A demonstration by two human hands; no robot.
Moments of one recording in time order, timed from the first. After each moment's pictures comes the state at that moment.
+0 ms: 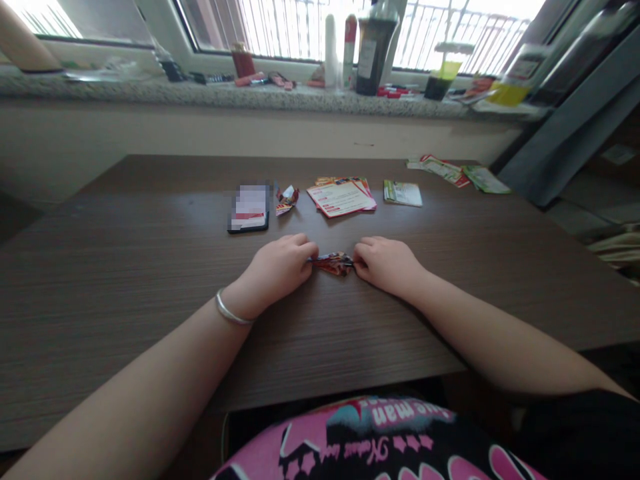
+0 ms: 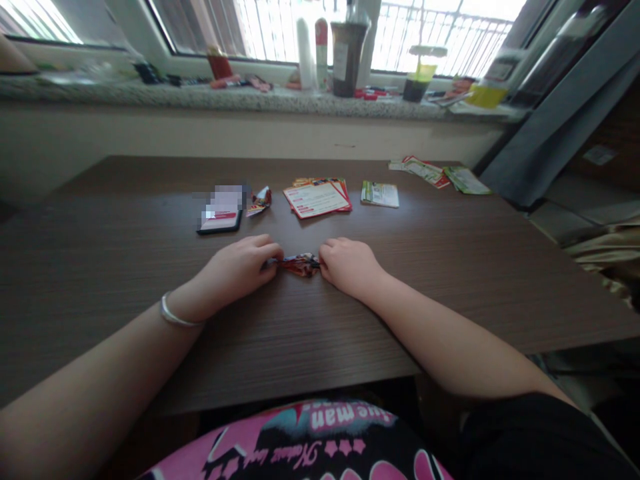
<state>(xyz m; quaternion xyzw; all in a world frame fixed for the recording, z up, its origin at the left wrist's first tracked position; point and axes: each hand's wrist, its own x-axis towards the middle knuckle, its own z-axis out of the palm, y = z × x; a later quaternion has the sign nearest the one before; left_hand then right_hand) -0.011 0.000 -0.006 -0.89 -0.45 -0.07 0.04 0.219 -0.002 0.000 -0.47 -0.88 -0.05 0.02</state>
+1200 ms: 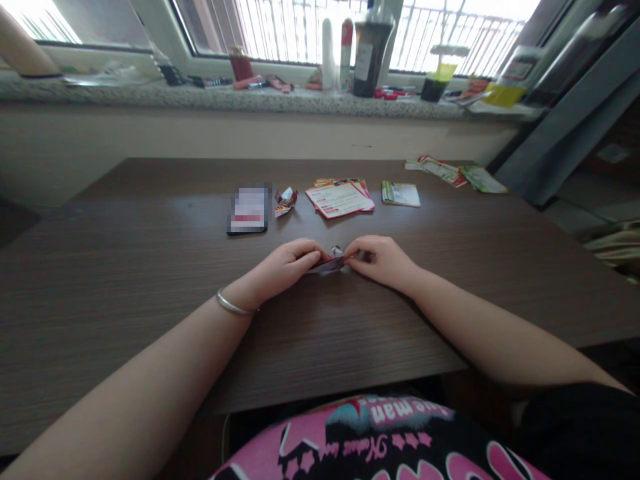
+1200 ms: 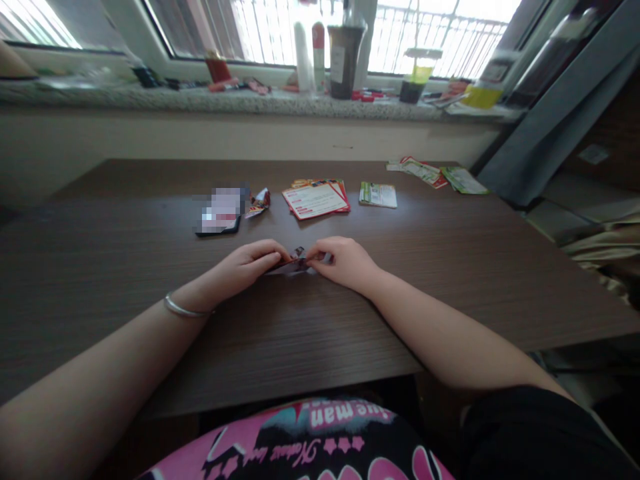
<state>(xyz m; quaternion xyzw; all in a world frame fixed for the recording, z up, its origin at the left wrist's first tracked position) -0.007 0.007 -0.010 -0.81 -0.41 -0.25 -0.33 0.226 0.009 -0.017 -0.40 -0.85 0.23 0.27</state>
